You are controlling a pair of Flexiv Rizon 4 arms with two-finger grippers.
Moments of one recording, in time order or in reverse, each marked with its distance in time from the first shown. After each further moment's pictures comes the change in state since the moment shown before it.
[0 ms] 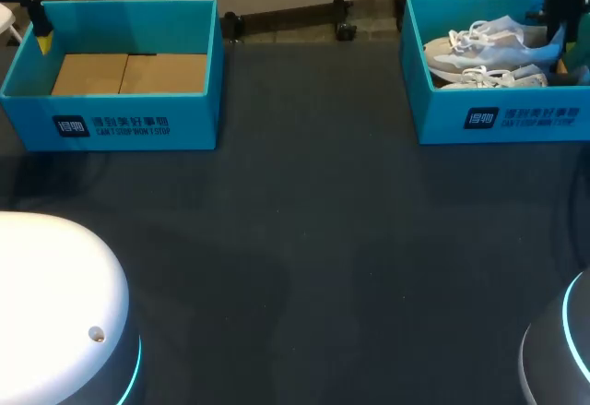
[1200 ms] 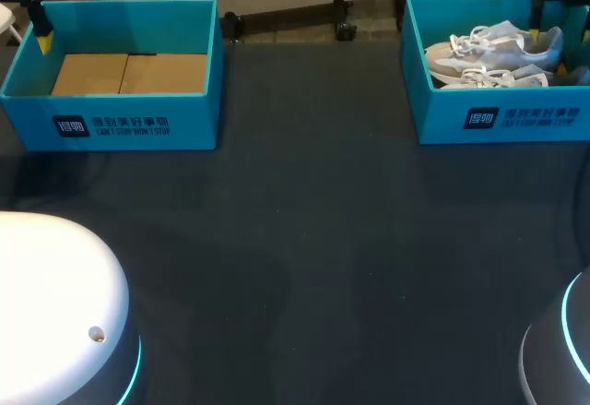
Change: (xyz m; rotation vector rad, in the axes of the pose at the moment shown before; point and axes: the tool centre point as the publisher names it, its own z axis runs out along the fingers) left arm 0.000 0.000 0.000 0.000 0.000 0.000; right arm 0.003 0.000 -0.045 0.014 0.171 -0.018
